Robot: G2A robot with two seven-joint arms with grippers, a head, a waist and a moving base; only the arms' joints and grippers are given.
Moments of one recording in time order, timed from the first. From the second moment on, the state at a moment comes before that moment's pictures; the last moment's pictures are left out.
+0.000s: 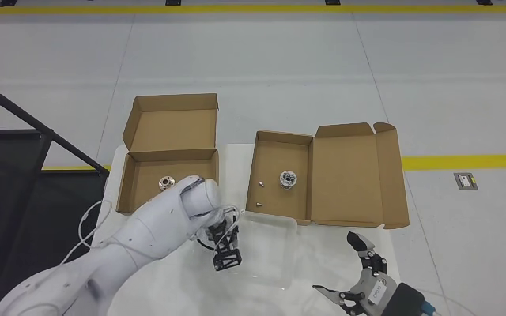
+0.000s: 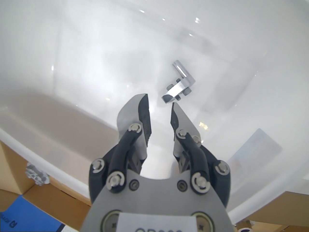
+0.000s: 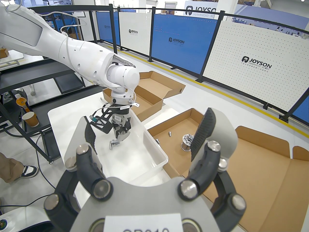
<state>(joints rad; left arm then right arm) 0.19 -1.20 -0.17 -0.99 2.97 -0.67 1.15 -1.77 -1.35 1.69 -2.23 -1.48 -0.81 -0.22</state>
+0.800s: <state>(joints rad) 0.26 -1.15 -0.17 -1.16 3.07 -0.79 1.04 -1.77 -1.35 1.69 -2.23 -1.48 -0.81 -0.22</state>
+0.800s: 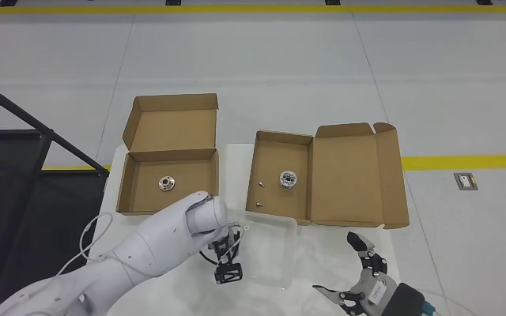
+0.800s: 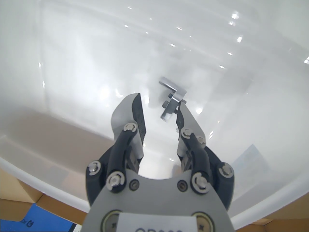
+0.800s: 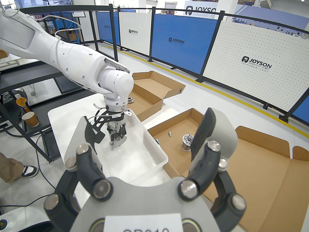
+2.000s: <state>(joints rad) 0.29 -1.13 -0.17 -1.17 3.07 -0.78 1.04 -1.77 -1.35 1.69 -2.23 -1.48 -0.81 -0.22</state>
